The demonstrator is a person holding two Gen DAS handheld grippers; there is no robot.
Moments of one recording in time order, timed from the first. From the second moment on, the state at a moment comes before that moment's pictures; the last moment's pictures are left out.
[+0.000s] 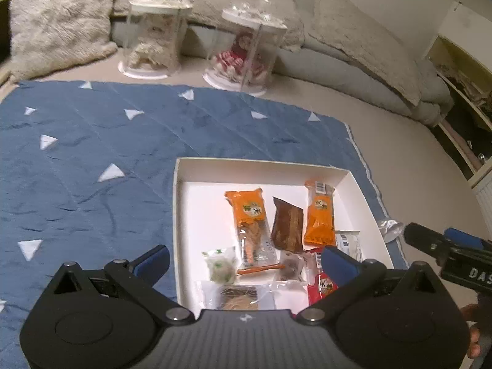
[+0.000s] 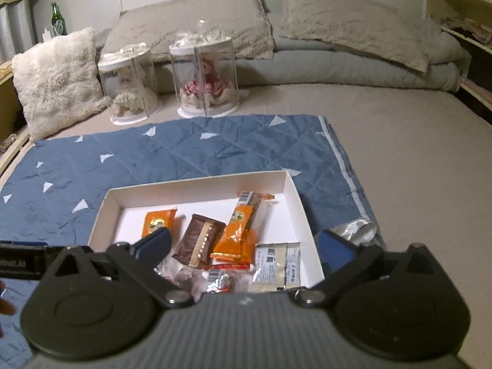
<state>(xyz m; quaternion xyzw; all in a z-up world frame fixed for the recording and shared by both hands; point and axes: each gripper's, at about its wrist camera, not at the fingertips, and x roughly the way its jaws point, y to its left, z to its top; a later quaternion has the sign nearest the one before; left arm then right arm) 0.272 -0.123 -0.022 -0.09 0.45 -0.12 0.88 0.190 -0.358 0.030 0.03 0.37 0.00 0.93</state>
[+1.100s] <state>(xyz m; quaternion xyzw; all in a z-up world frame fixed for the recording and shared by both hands) 0.047 -0.063 0.059 -0.02 0.29 -0.11 0.95 -0.076 -0.325 0.100 0.01 0.25 -0.03 0.97</state>
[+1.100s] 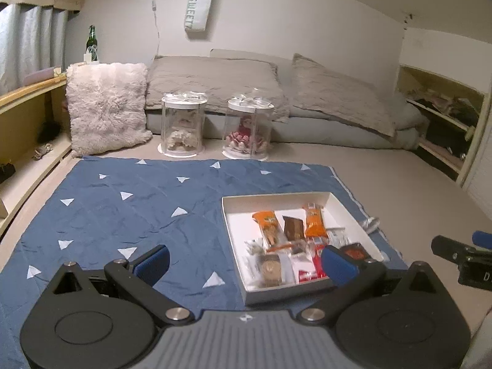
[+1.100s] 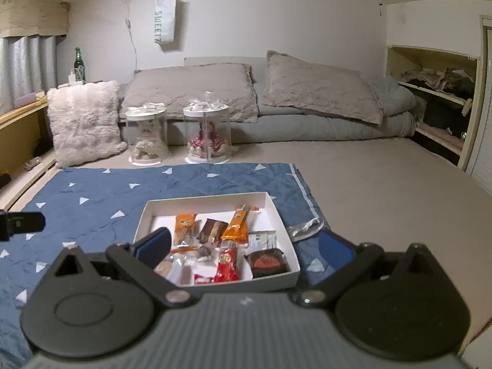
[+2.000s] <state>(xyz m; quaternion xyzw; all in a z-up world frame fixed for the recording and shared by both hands) -0.001 -0.052 0.024 0.02 0.27 -0.08 0.96 -0.118 -0.319 0.068 -0.01 0.23 -0.02 0.97</state>
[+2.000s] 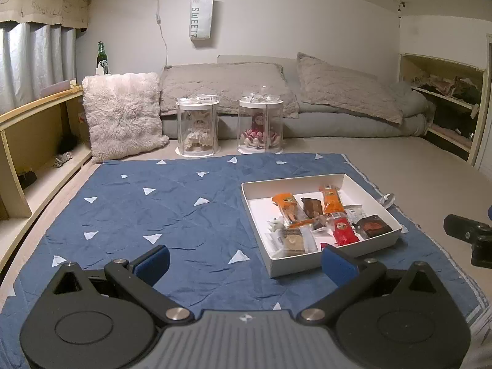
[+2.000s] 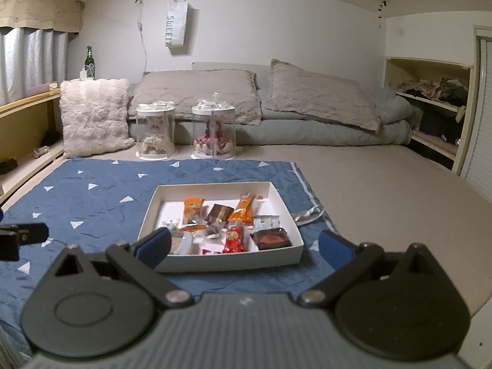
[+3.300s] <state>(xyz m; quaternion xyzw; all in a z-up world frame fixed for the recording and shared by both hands) 0.002 -0.052 0.023 0.03 0.27 -0.08 0.96 -0.113 -0.318 0.062 -0.01 0.23 -0.01 0.97</state>
